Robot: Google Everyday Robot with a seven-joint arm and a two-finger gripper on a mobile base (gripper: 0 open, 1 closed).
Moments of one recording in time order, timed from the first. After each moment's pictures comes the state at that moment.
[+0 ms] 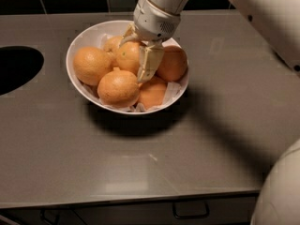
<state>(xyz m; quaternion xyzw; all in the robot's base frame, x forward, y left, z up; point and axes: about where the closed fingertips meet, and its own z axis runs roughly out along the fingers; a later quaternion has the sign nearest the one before) 0.551 0.027 0.934 -0.83 0.51 0.13 0.18</state>
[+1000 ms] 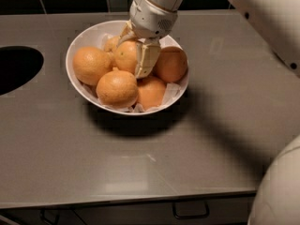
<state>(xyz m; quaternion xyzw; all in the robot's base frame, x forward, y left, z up) 0.554 0.034 0.943 -0.85 0.48 0.11 0.19</state>
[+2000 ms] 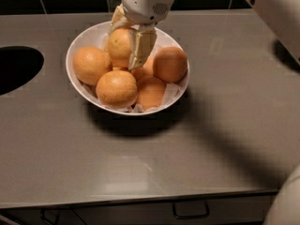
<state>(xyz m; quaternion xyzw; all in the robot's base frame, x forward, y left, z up) 0.545 0.042 0.980 -0.86 0.46 0.08 0.20</state>
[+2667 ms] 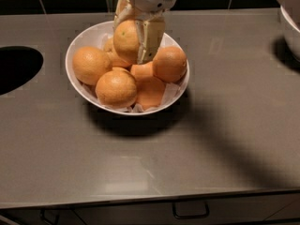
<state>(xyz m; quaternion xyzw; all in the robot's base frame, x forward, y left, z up) 0.536 0.033 1.010 -0.86 0.45 0.05 0.22</state>
